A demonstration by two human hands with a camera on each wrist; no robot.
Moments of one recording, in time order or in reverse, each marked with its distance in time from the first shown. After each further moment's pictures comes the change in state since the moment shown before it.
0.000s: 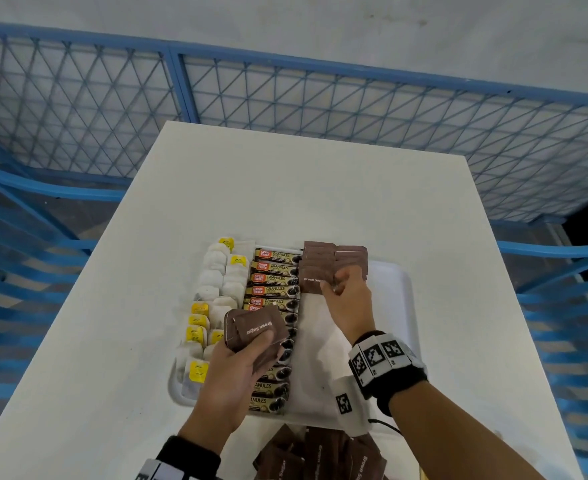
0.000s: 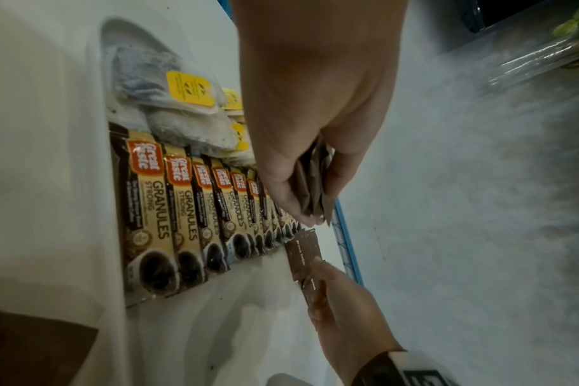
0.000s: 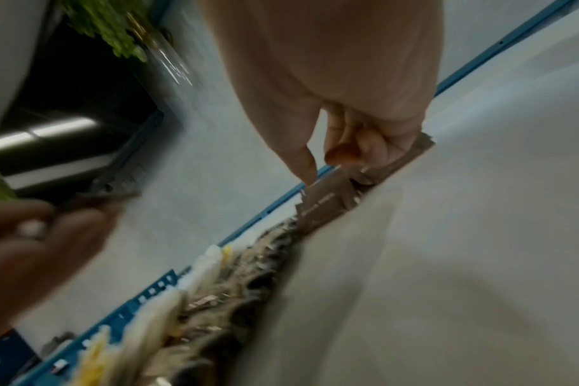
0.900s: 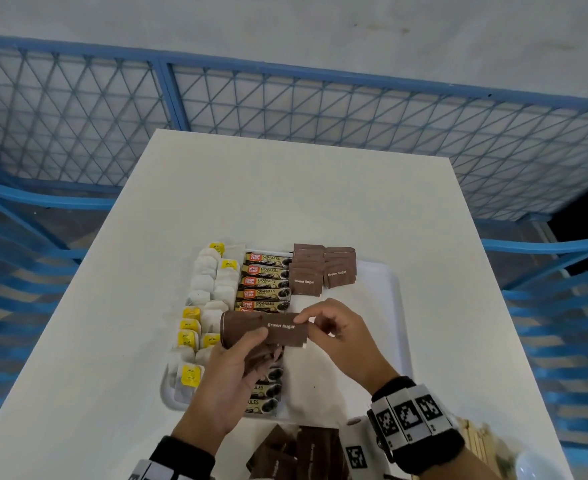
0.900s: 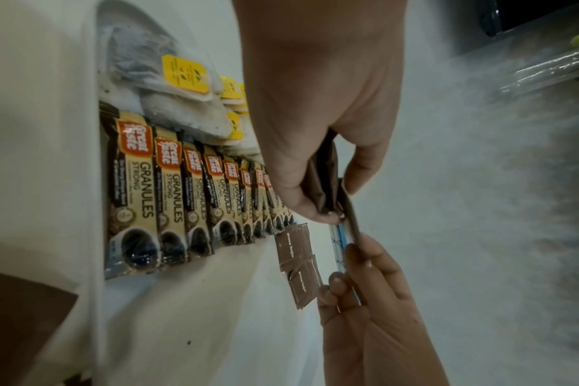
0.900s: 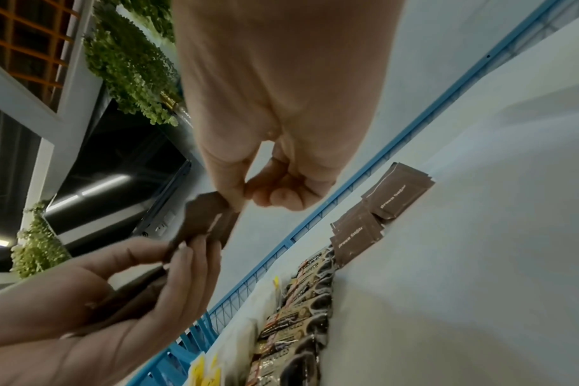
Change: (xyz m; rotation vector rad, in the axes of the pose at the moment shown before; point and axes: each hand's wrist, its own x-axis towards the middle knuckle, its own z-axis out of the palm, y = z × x) left_hand -0.003 0.004 0.011 -0.119 -0.033 -0.065; right_hand -0.062 -0.005 -0.033 0.290 -0.341 -0.346
